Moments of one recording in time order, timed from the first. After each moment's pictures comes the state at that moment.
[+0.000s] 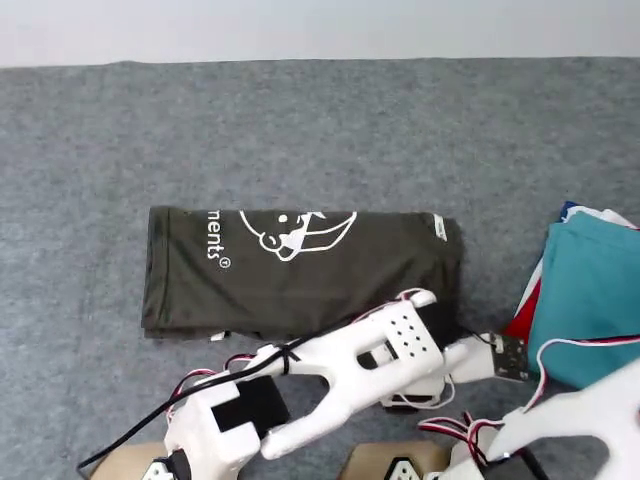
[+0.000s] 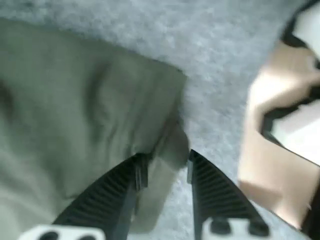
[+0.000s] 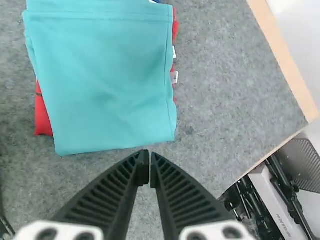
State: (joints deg) left arm 58.4 23.8 1.5 82.9 -21.2; right arm 57.6 -26.6 -9.7 100.2 32.3
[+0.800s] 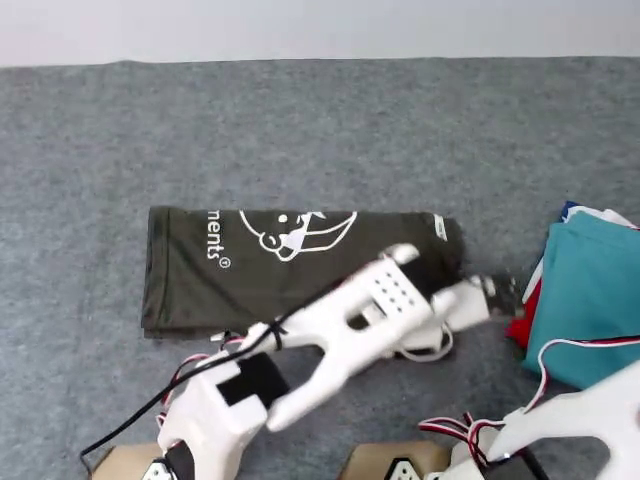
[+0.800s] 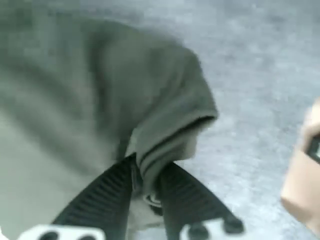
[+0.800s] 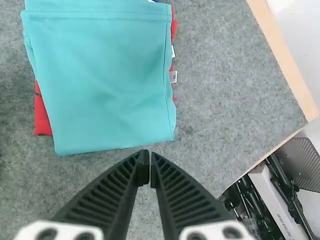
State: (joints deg) left arm 50.2 28.5 -11.2 85.9 -21.5; right arm 57.7 -26.6 -9.7 100.2 32.3
